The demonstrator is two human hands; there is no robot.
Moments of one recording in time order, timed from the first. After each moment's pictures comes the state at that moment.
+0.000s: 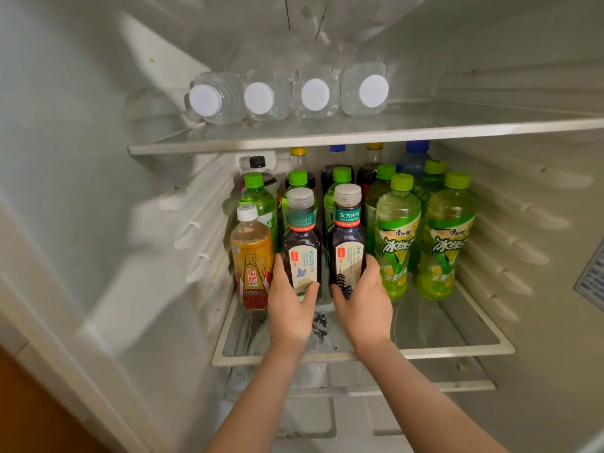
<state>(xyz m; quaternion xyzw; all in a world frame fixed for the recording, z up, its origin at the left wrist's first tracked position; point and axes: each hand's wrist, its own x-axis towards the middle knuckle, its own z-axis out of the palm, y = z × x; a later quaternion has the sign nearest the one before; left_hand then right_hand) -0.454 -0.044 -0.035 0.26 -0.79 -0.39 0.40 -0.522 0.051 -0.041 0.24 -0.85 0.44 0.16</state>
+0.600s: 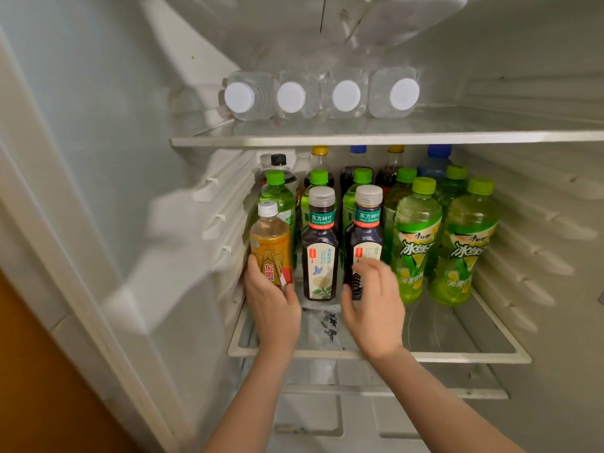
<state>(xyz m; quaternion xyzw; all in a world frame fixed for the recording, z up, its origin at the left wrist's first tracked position) -0.426 -0.065 -0.037 0.35 -0.75 -0.31 0.48 -0.508 0.055 -0.036 0.37 -0.78 0.38 0.33</state>
